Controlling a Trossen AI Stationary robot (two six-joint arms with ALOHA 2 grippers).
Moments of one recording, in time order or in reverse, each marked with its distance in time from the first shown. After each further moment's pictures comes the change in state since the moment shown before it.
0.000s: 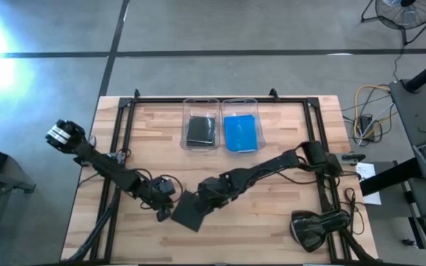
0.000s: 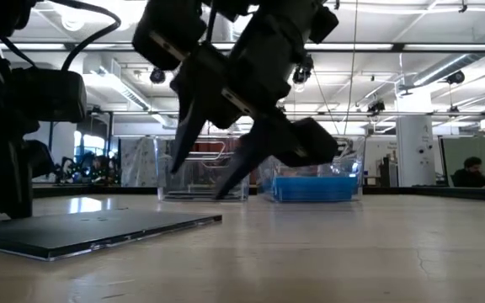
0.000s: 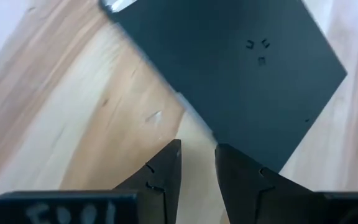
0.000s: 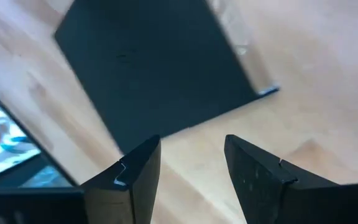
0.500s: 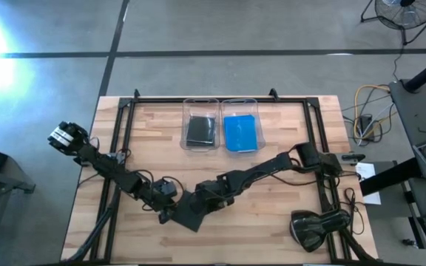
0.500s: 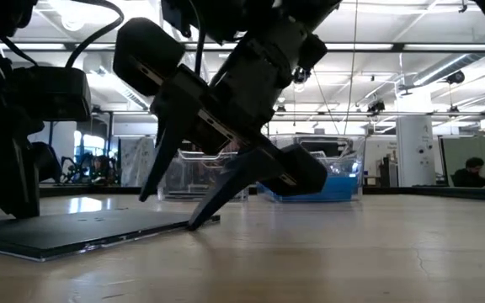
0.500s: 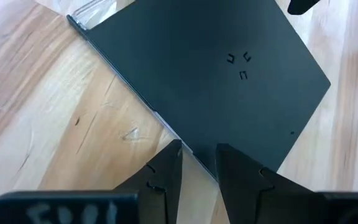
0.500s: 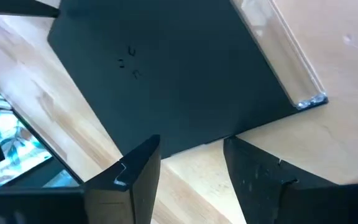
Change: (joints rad) left arm -0.001 0.029 0.002 0.086 -0.005 0.026; right arm -0.013 0.082 -0.001 0.138 -0.050 0.077
